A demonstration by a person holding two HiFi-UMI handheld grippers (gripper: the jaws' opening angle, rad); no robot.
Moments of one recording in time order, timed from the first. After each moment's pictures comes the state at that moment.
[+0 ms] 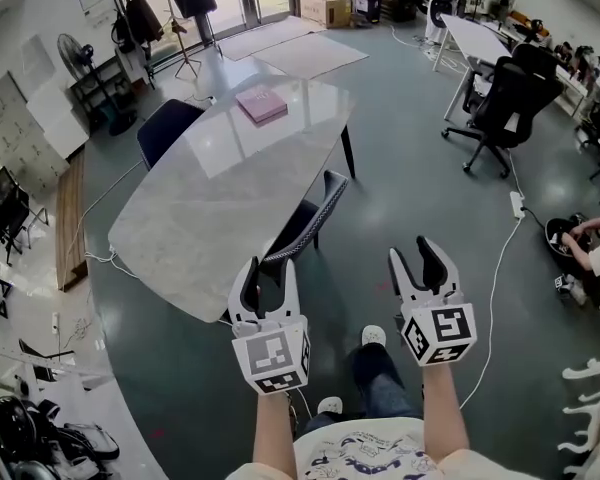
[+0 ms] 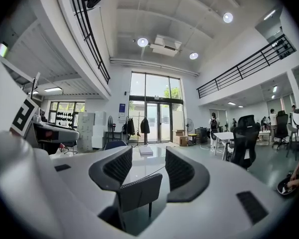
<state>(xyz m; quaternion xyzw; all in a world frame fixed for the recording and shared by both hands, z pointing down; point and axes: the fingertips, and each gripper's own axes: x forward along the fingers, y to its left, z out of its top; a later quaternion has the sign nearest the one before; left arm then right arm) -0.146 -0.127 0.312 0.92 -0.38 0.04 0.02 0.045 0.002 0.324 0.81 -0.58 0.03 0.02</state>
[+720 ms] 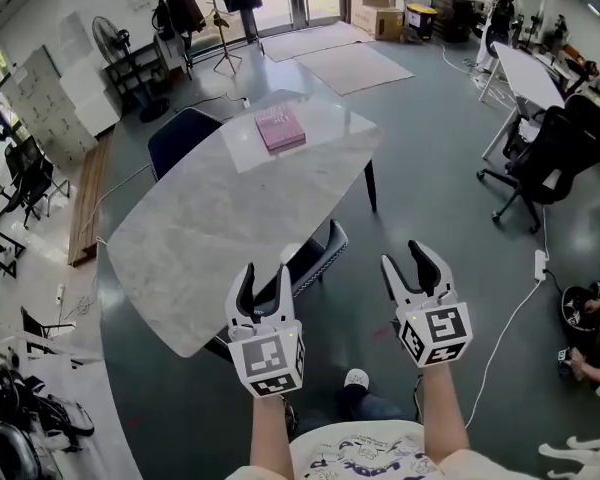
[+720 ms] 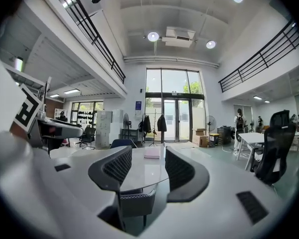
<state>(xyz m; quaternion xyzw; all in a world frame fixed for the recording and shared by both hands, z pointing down) 0.009 -0.235 0.314 0.88 -0.47 0.06 0.02 0.220 -0.151 0.330 0.73 -0.68 0.03 0.04</state>
